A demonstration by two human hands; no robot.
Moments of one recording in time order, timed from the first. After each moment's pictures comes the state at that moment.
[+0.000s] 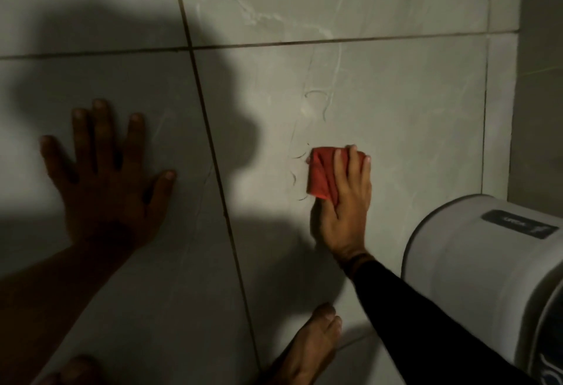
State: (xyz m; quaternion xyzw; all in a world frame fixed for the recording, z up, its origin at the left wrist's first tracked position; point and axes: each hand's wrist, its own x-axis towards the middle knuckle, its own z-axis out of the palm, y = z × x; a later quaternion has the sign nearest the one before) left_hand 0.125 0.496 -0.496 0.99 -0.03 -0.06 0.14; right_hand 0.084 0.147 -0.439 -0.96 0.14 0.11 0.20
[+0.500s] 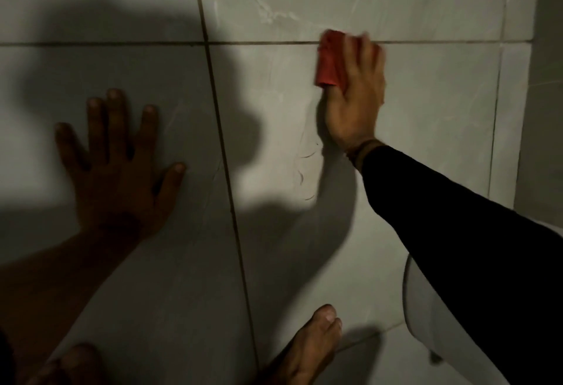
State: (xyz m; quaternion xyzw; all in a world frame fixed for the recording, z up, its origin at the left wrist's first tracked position) left_hand 0.129 0.494 -0.498 1.00 -0.03 -0.05 0.08; right_hand 0.255 0.147 -0.452 -0.98 0.10 0.06 0.18
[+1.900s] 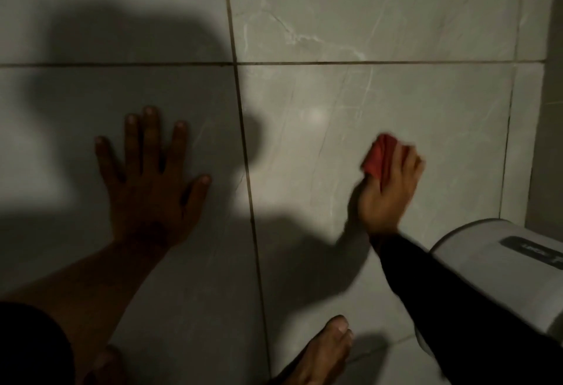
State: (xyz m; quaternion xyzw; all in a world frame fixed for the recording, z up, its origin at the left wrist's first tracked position) left_hand 0.128 0.491 -0.487 0.99 -0.02 -0.07 0.08; right_hand 0.142 0.128 -0.430 -0.96 0.23 0.06 0.14
